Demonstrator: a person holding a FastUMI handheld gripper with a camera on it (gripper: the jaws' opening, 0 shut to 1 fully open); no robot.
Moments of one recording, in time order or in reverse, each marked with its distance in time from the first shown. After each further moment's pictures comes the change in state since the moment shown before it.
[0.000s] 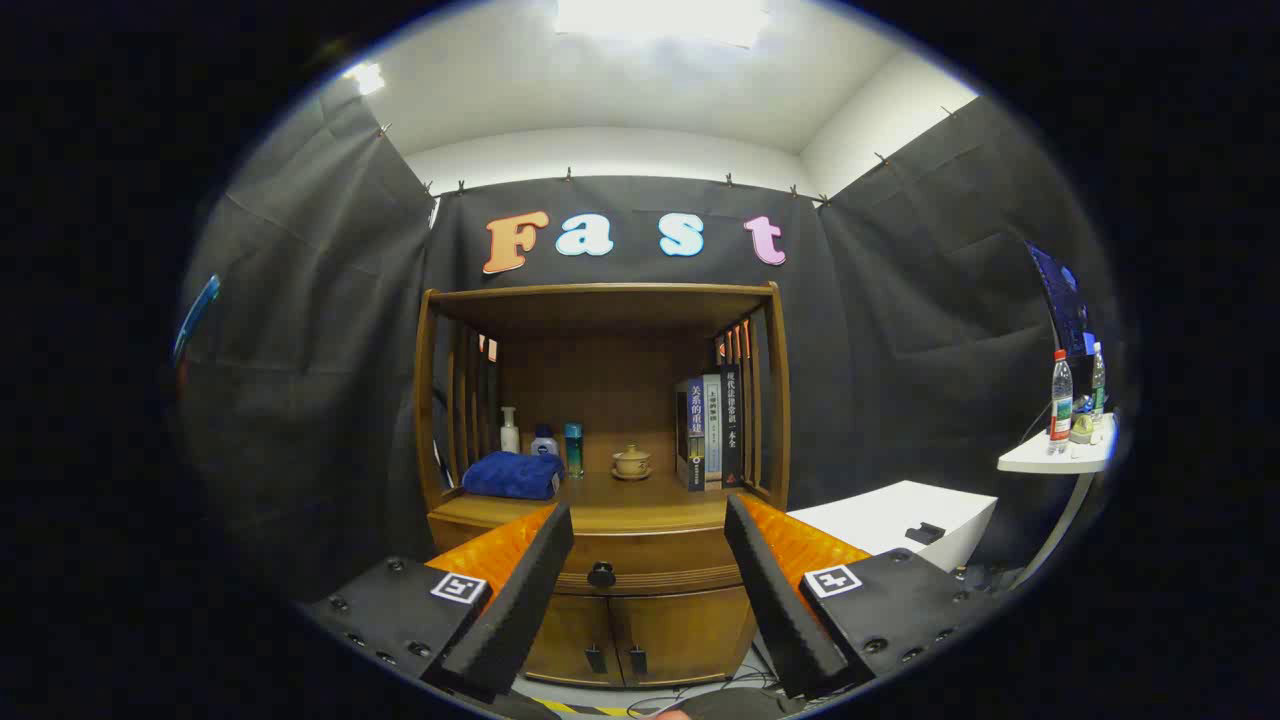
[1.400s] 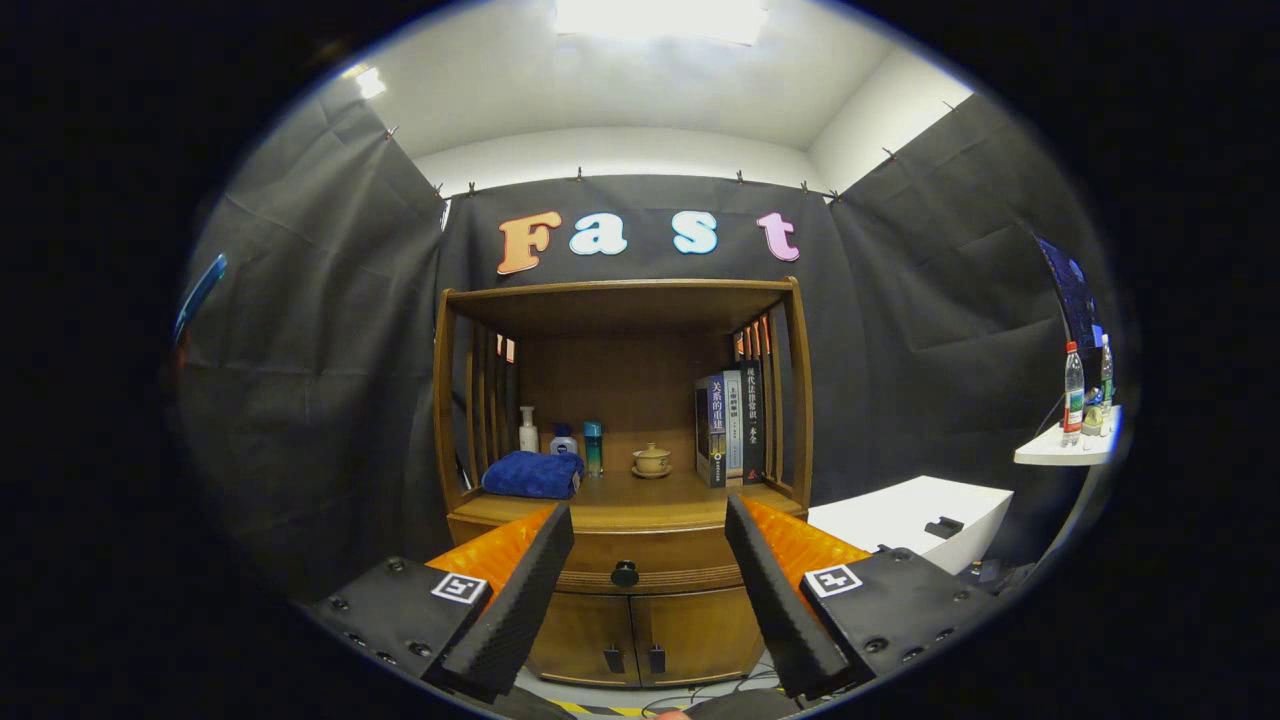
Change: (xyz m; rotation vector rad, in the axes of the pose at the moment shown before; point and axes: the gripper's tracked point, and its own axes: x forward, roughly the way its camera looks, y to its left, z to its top) arm -0.003 0.011 -0.006 0.002 0.010 0.030
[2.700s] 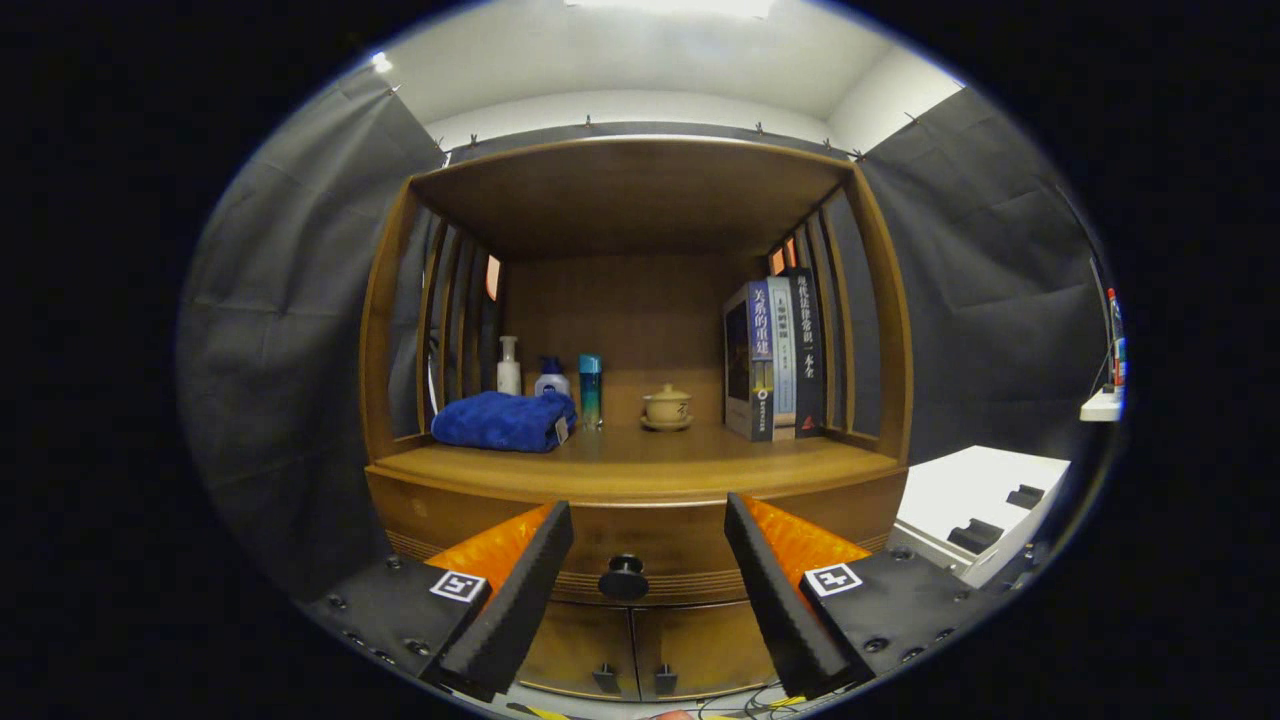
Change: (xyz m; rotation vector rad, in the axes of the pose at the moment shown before) arm 0.170 0.008 -0.164 -0.034 0.130 0.042
